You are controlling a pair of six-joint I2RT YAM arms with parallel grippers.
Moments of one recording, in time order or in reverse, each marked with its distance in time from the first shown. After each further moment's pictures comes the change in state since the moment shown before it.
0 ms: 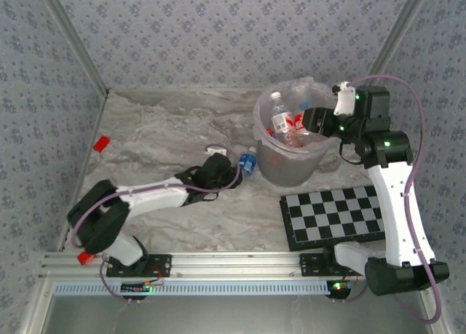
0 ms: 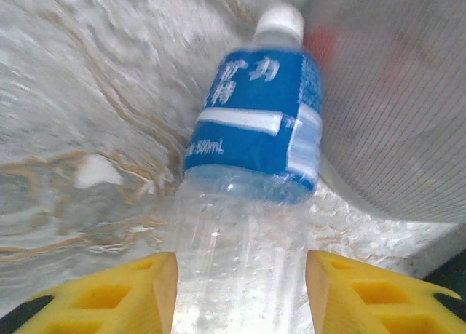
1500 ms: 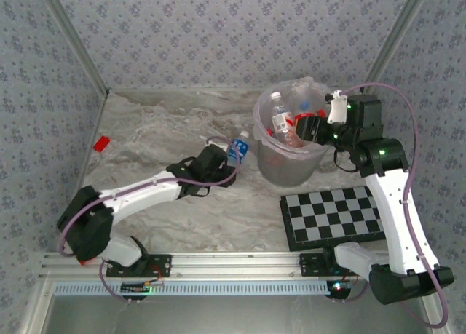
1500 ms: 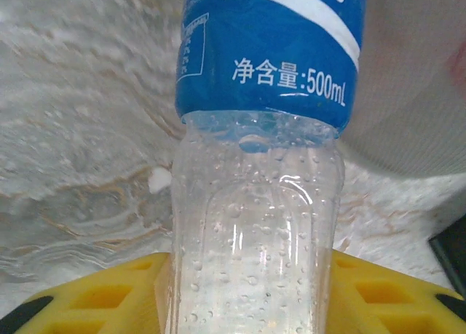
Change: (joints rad) left arm 0.040 -0.089 0.117 -0.282 0.034 0.233; right arm 0.064 -0.052 -0.079 0.019 0.044 0.043
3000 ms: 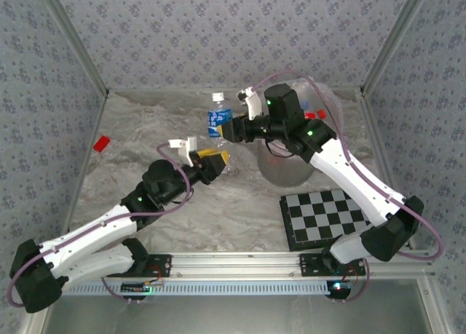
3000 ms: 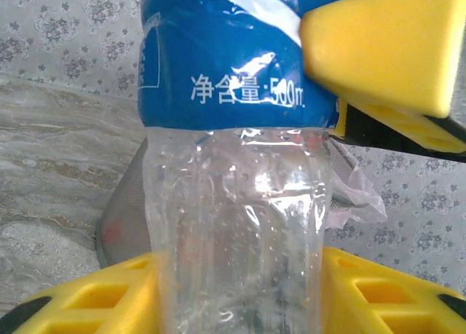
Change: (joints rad) left arm -0.016 -0.473 -0.291 0.575 0.128 -0.139; right arm 0.487 0.337 0.116 0.361 -0.109 0.036
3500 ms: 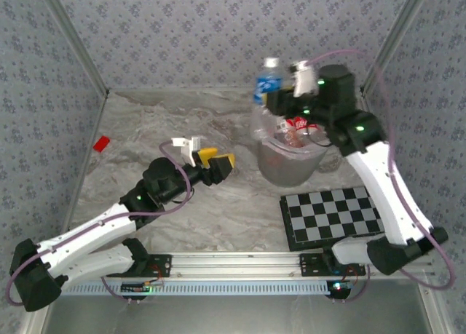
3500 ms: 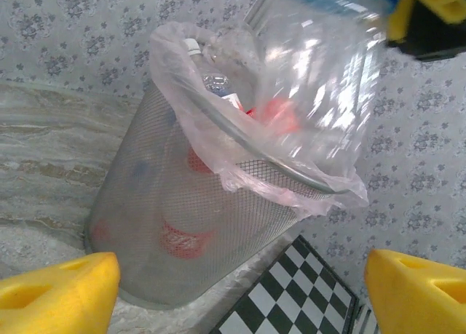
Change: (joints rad) left arm -0.019 0.015 0.062 -0.069 0.019 0.045; right arm -0.283 -0.145 0.195 -0.229 0.169 -0.105
